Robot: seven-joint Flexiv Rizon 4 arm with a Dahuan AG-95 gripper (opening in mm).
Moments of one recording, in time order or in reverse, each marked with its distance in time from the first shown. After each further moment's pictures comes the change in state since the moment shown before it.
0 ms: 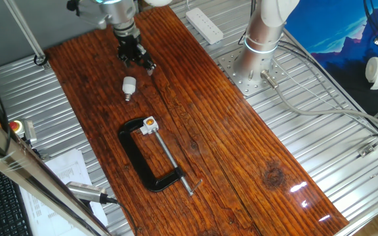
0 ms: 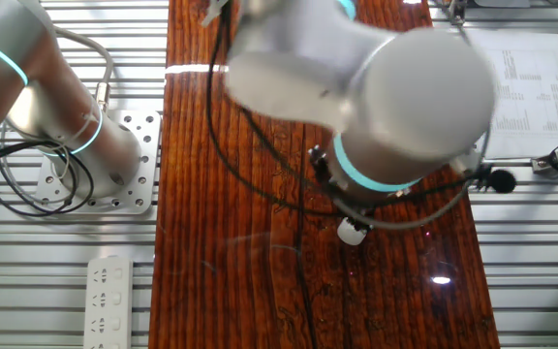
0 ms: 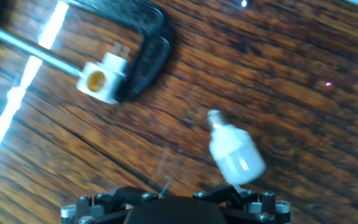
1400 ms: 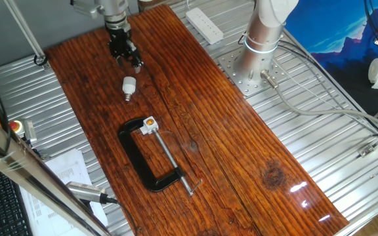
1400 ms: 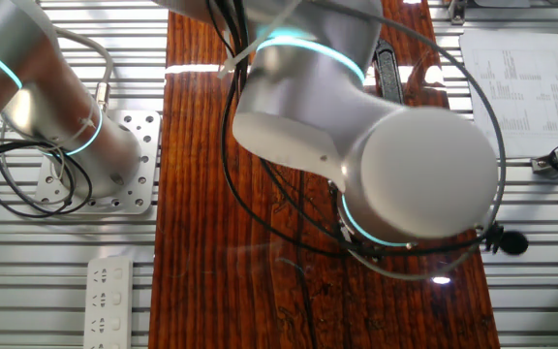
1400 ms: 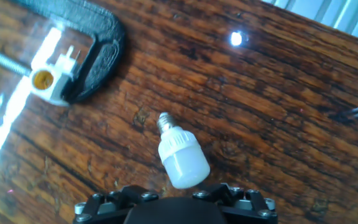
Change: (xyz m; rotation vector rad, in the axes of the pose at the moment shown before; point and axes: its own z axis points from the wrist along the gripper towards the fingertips) arm 0.003 -0.050 0.007 0.028 -0.010 0.052
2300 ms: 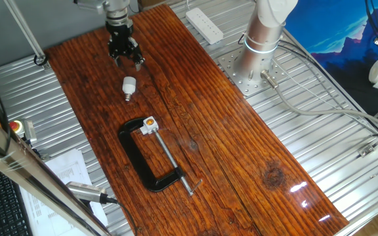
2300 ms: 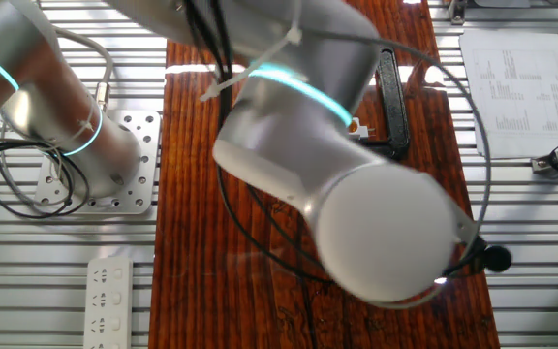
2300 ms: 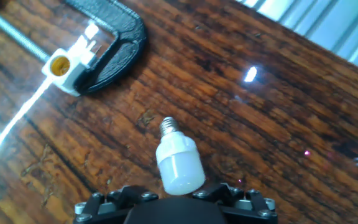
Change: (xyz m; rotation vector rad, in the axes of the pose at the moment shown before) arm 0.002 -0.020 0.008 -0.005 -0.155 -0.125
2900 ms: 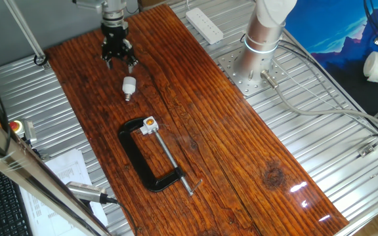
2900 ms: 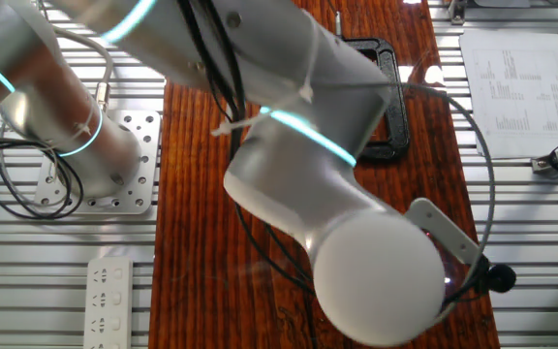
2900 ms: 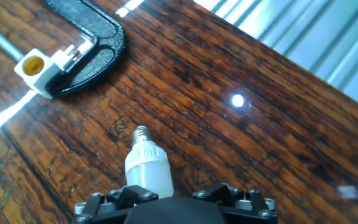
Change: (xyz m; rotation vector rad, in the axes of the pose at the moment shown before) arm -0.008 -0.022 0.019 -0.055 -0.071 -0.138
